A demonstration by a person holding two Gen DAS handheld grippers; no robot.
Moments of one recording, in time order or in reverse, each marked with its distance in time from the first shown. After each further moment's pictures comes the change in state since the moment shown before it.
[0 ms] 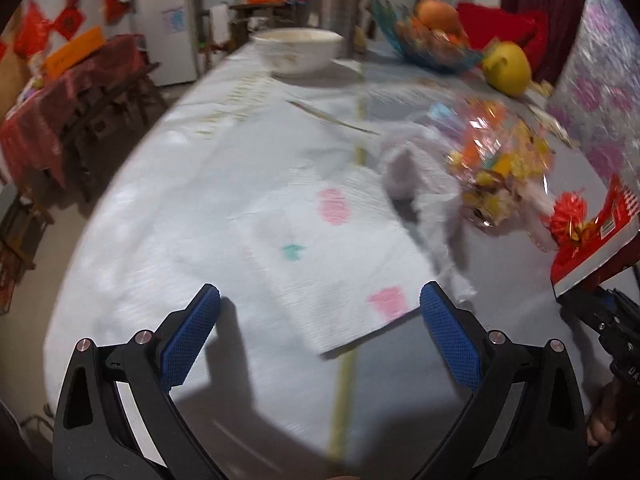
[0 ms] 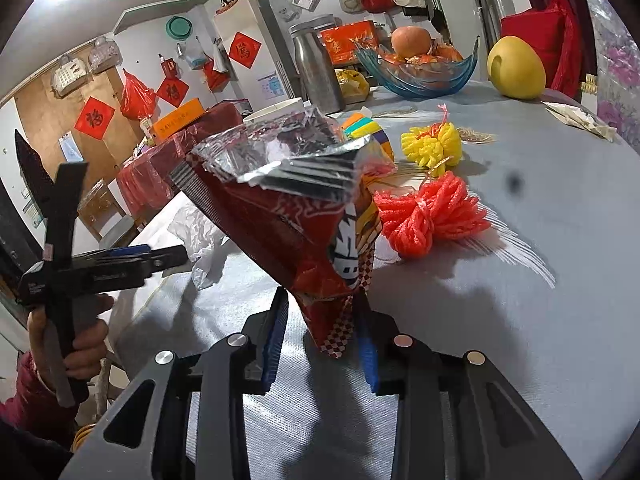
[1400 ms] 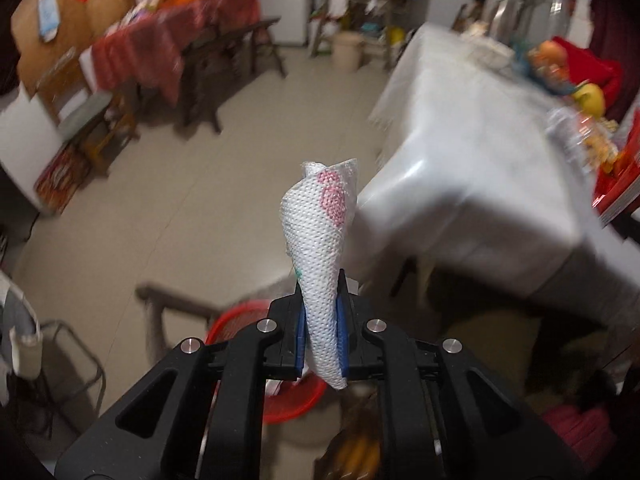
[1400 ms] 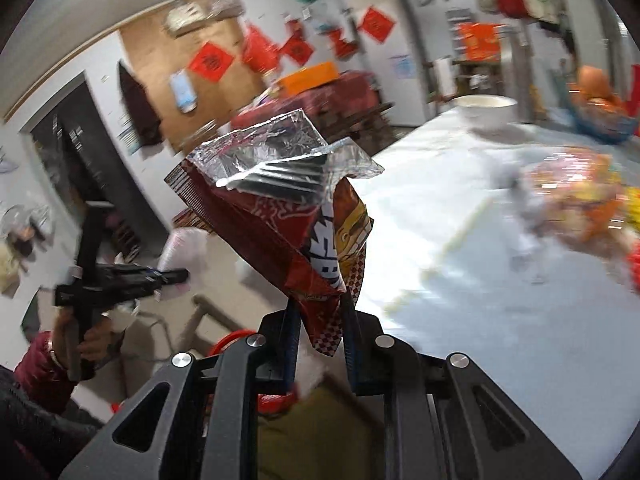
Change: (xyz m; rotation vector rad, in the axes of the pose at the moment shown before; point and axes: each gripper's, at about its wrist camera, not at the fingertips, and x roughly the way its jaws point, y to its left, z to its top) left arm -0.148 0.230 -0.195 -0.292 0.096 0.186; right arm 0.005 0.214 -0.026 -0.282 0.125 0.375
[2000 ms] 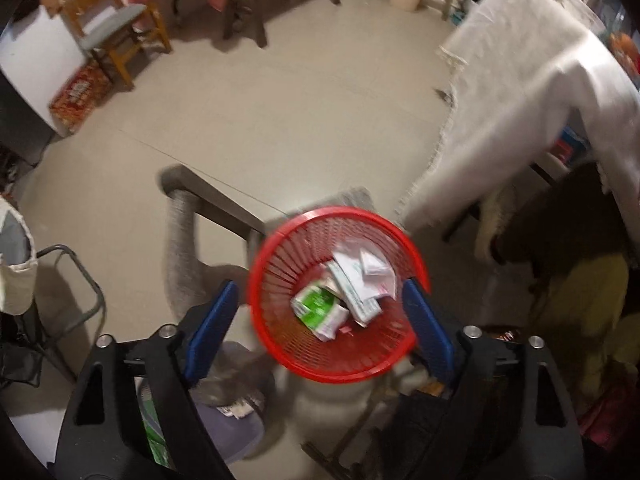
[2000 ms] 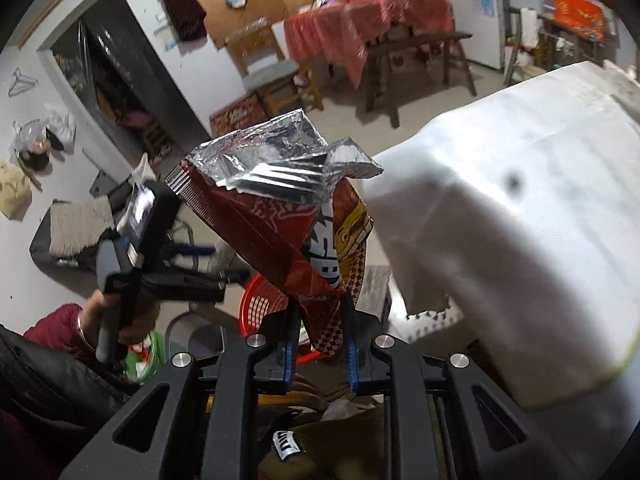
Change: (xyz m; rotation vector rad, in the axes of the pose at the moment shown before) left arm 0.080 0.104 -0.074 -0.132 0.181 0.076; right arm 0.132 0.127 -0.026 -0.151 0.350 0.082
